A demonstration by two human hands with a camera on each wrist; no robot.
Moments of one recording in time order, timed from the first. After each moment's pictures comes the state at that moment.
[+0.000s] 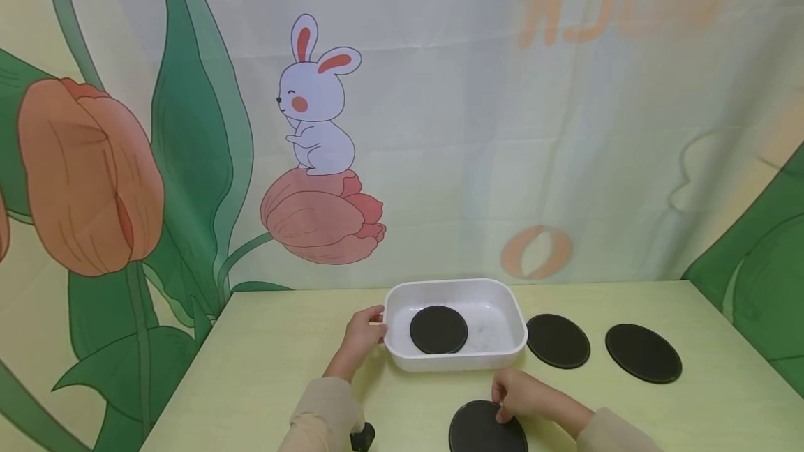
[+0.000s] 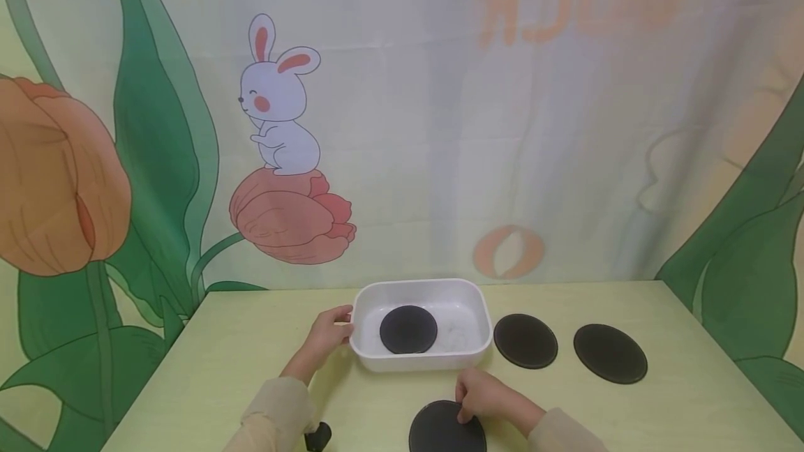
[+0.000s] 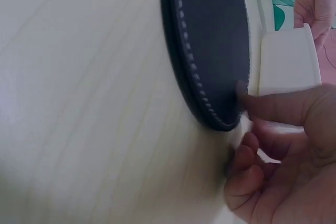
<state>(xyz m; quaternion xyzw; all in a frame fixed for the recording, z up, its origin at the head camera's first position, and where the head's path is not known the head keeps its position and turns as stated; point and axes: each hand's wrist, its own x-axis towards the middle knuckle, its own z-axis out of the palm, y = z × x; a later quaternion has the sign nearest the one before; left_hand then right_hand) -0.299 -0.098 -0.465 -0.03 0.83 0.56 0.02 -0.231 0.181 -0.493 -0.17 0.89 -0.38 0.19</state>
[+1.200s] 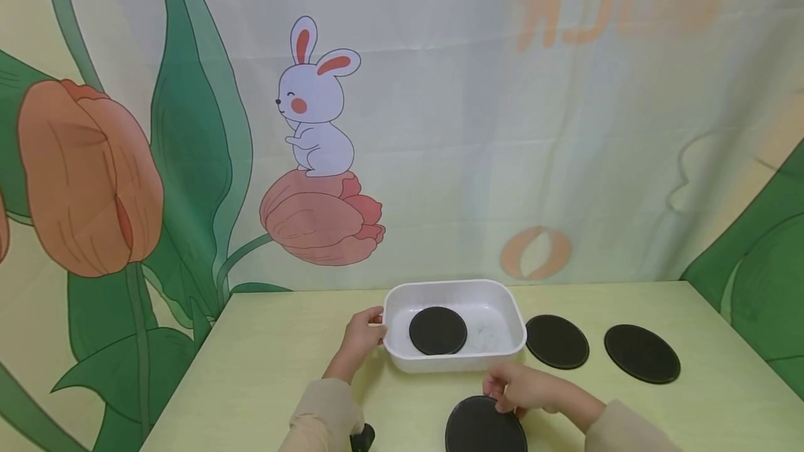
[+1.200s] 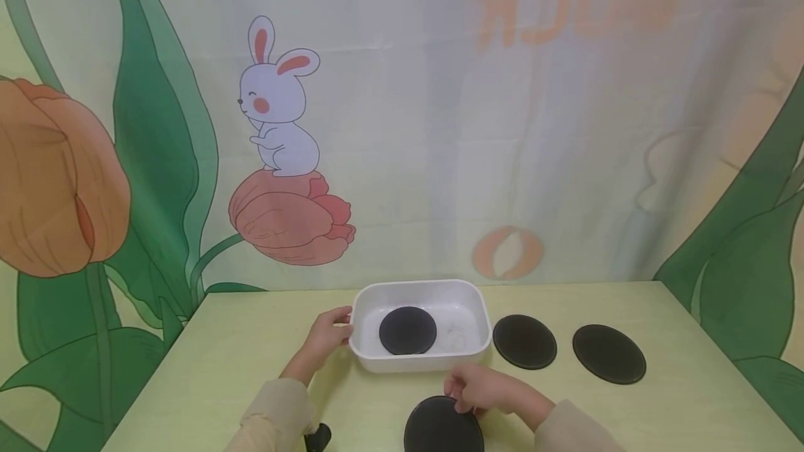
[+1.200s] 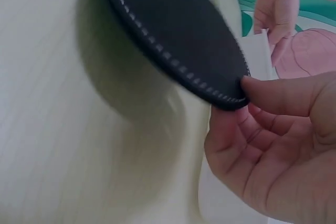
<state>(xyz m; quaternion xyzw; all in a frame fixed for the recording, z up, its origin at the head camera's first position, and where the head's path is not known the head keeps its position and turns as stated) -0.301 -0.099 -0.470 -0.02 0.83 0.56 0.02 -0.226 0.181 -0.463 -0.17 0.82 -0.47 0.28</state>
